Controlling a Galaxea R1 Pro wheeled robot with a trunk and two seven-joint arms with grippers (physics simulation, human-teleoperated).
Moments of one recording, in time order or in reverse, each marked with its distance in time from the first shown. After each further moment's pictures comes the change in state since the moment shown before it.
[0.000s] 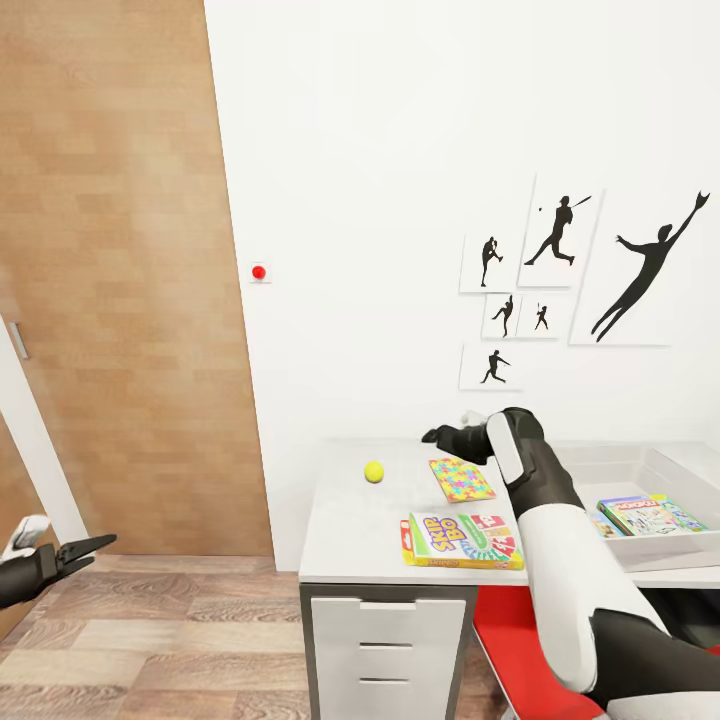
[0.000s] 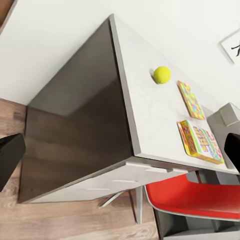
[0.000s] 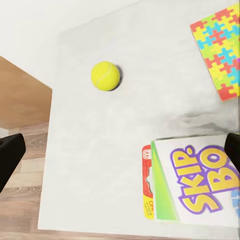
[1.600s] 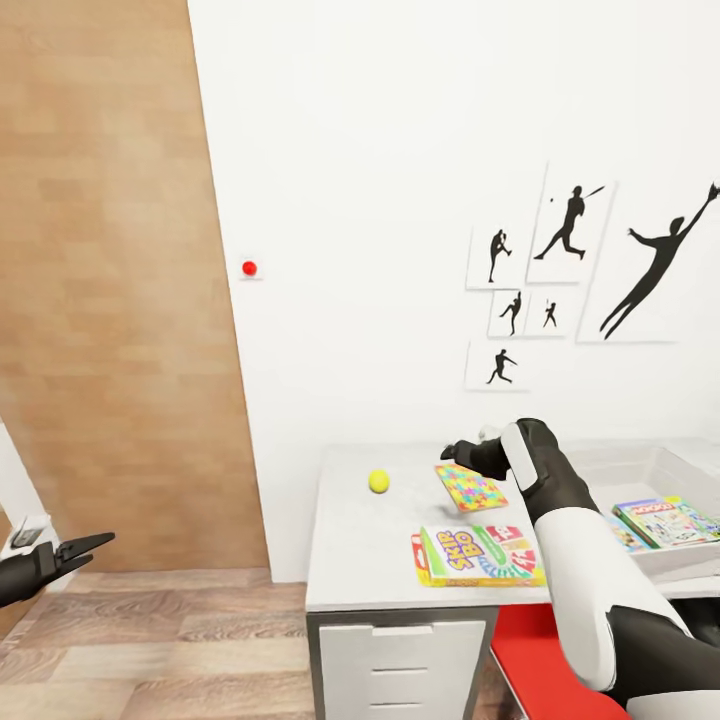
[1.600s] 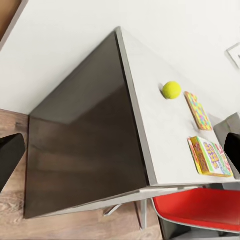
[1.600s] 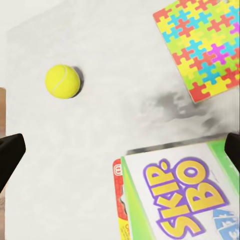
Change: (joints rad) left arm -0.004 -0.001 0.008 0.003 0.001 -0.005 0.003; right arm 0.005 -0.067 -0.003 0.082 0.004 0.000 -0.021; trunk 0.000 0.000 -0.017
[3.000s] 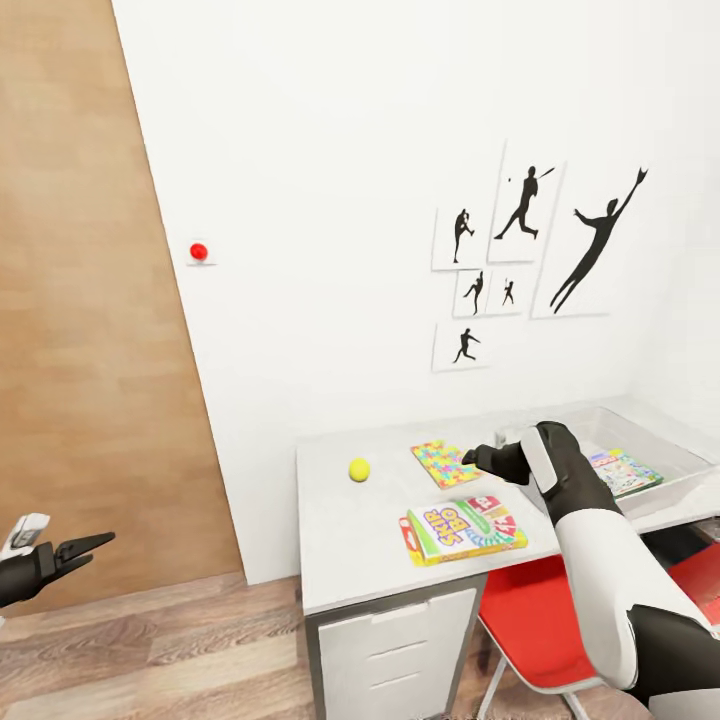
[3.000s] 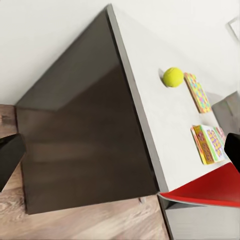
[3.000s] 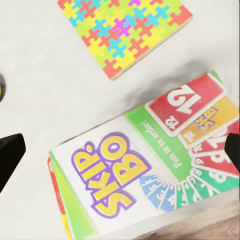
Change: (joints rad) left arm 0.000 0.000 0.000 0.002 0.001 0.000 0.000; right arm 0.001 -0.072 0.000 0.025 0.006 -0.003 -0.003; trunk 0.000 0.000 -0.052
